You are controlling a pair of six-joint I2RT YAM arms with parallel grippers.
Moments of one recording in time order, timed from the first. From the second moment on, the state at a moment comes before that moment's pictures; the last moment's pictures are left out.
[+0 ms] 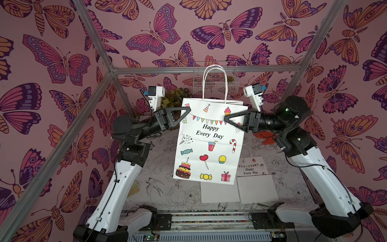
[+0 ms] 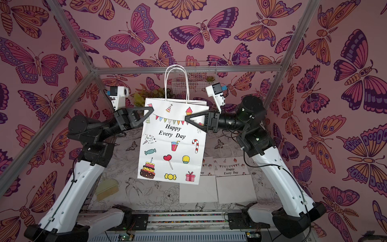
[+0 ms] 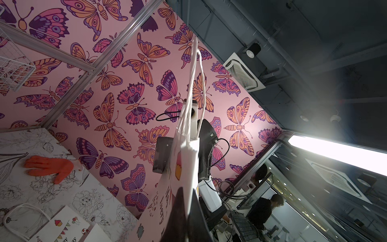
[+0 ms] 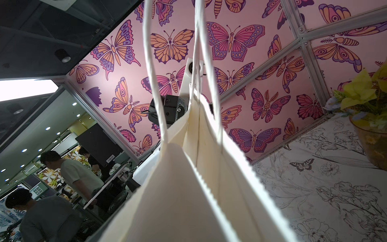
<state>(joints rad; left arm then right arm) -0.25 1.13 1.34 0.36 0.99 -1.28 0.51 1.28 1.62 -0.13 -0.97 0.79</state>
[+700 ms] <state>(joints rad) -0.26 1.09 1.30 0.38 0.98 -1.28 0.53 1.29 1.61 -0.09 -0.93 0.82</state>
